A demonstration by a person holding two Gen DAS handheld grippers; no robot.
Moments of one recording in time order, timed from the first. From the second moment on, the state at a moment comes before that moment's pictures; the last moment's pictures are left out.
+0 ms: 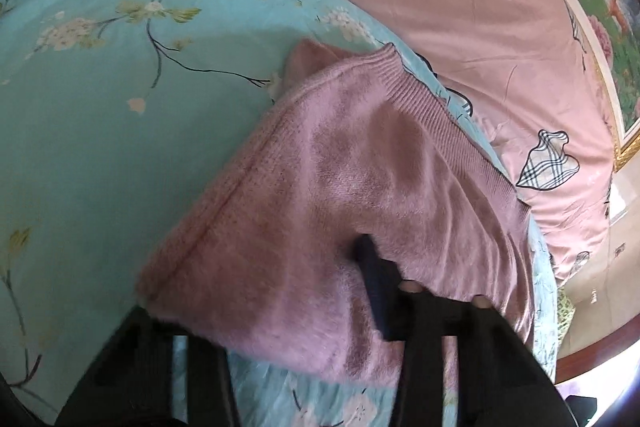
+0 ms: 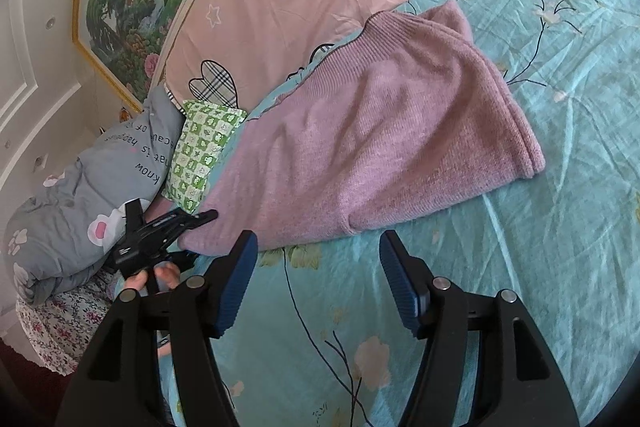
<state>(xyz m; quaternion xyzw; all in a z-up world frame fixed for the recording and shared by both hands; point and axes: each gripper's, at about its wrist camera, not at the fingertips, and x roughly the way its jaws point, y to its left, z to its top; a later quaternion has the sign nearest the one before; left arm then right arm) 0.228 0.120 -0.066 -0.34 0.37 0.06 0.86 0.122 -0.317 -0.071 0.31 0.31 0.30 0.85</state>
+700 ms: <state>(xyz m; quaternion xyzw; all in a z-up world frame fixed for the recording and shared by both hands) 0.250 -0.116 -0.001 -0.07 0.35 -0.16 0.92 0.144 -0.406 -0.039 0.42 0.24 0.27 0.83</state>
